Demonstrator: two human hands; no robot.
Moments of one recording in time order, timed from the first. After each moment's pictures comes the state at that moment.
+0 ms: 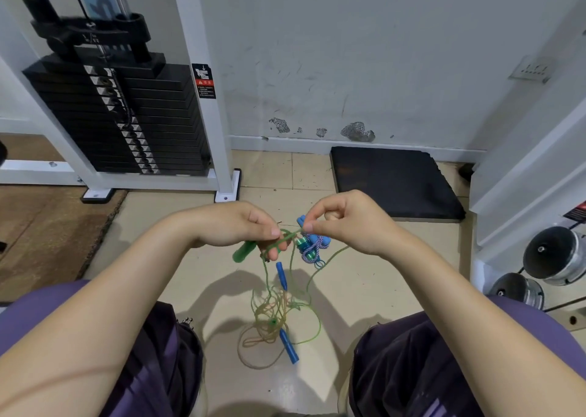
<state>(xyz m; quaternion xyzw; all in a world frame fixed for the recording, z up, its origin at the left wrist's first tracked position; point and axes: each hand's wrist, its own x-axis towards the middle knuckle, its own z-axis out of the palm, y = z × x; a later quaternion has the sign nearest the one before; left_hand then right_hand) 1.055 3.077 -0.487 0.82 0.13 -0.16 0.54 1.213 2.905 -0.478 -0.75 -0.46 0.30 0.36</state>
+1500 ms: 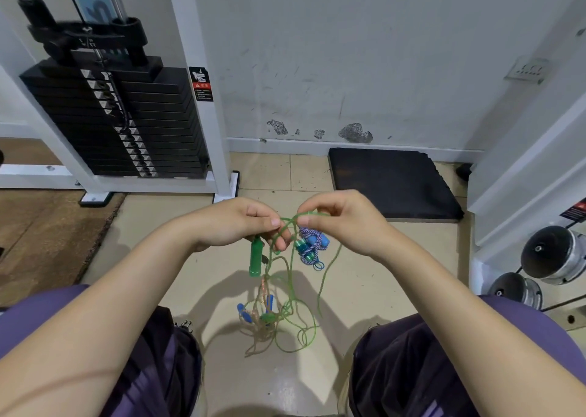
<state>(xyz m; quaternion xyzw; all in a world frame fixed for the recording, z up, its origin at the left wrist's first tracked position) 1.061 3.077 -0.496 0.78 0.13 -0.08 0.60 1.208 2.908 -0.479 -0.72 -0.47 0.28 0.43</state>
